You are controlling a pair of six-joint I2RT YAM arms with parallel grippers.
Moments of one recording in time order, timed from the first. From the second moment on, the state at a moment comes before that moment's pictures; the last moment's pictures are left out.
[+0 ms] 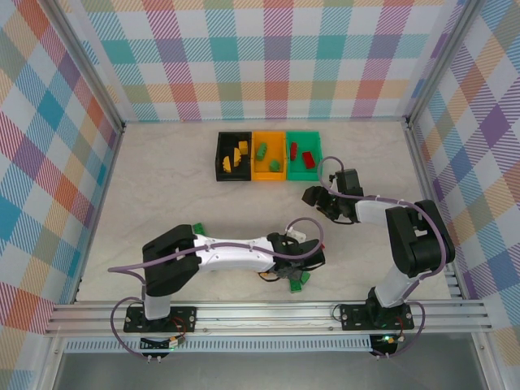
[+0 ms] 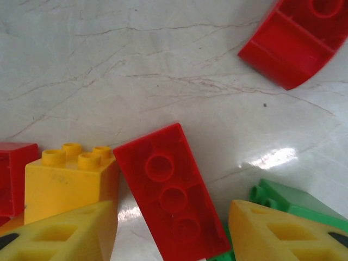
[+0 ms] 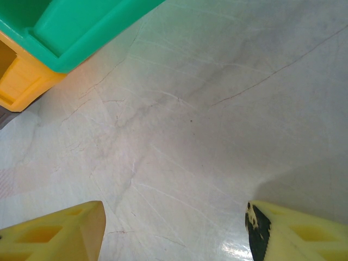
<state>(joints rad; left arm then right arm) -1.29 1.90 1.31 -0.76 -0.28 -0.89 0.25 1.67 0.75 0.05 -0.41 0.73</state>
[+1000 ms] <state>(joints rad) -1.25 2.00 1.37 -0.76 -0.26 -0.94 0.25 1.67 0.75 0.05 -0.41 0.73</state>
